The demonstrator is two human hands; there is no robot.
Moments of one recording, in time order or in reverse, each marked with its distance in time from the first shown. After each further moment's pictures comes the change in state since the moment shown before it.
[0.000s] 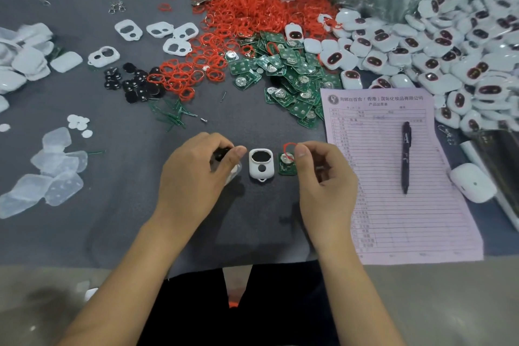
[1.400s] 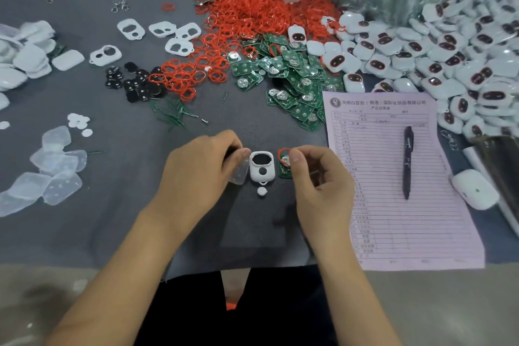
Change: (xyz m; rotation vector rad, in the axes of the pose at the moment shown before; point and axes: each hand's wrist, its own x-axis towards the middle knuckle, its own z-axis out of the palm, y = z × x) left_hand 0.014 0.015 -0.010 0.247 -0.142 0.002; right_hand 0.000 -0.006 0.001 -0.022 -0.059 -0.037
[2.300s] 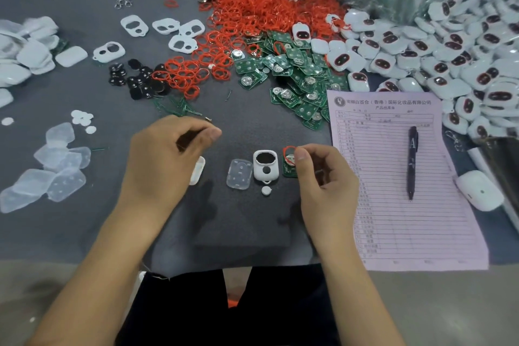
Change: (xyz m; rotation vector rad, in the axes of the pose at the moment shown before) left_hand -0.005 -0.031 -0.024 -0.432 0.229 -0.047; right_hand 0.000 0.002 0.000 0.005 -0.005 0.011
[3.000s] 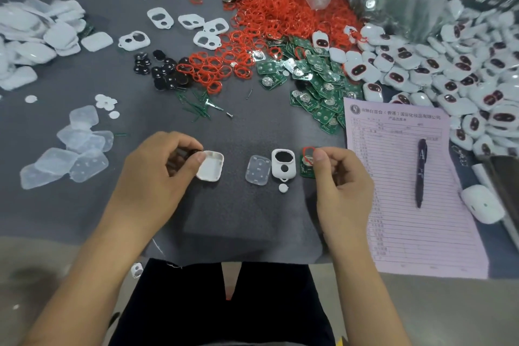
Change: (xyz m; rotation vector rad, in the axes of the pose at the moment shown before) left_hand -0.039 -0.025 -0.033 0.040 -0.040 -0.121; right_hand -0.002 0.003 0.004 0.024 0.011 0.038
